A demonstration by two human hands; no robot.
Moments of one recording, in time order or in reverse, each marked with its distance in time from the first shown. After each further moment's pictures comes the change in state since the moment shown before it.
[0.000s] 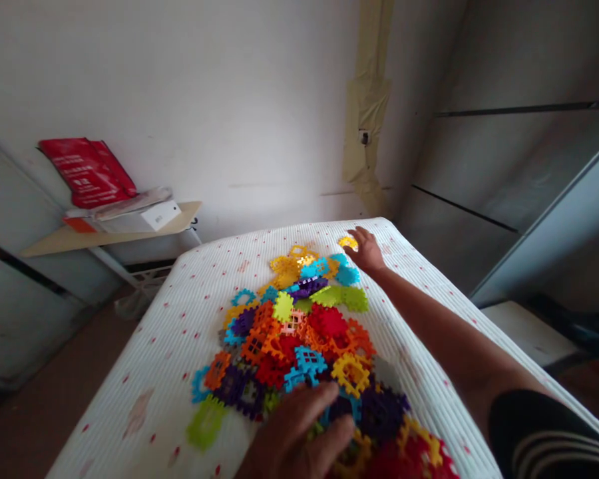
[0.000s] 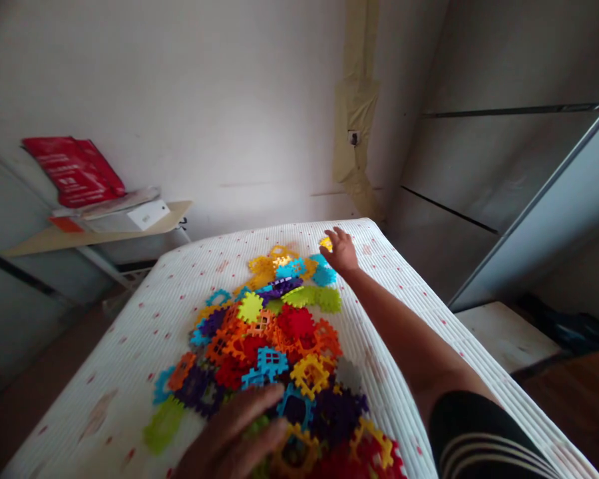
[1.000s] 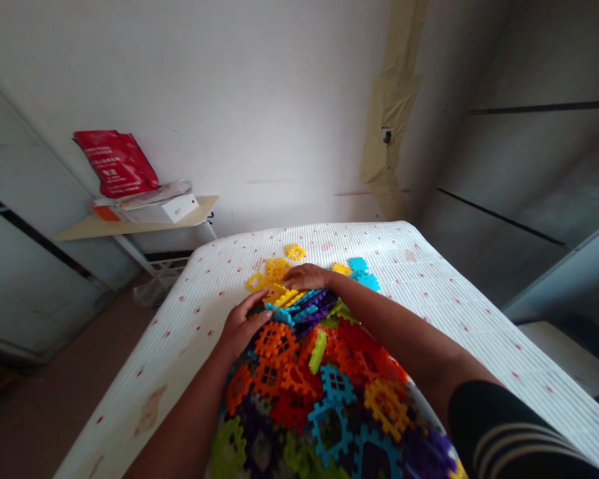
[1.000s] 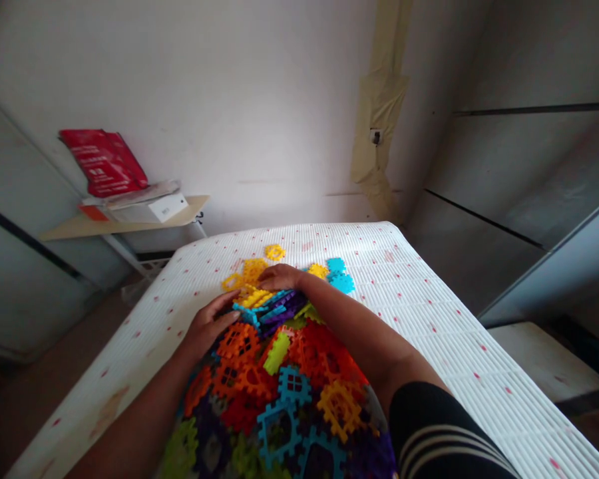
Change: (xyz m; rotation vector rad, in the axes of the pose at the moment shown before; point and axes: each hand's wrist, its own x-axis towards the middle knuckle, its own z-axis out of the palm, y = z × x) left_hand 0.030 -0.190 0.006 -0.636 0.137 -0.877; right_hand 0.015 -0.138 0.087 0.325 -0.878 -0.402
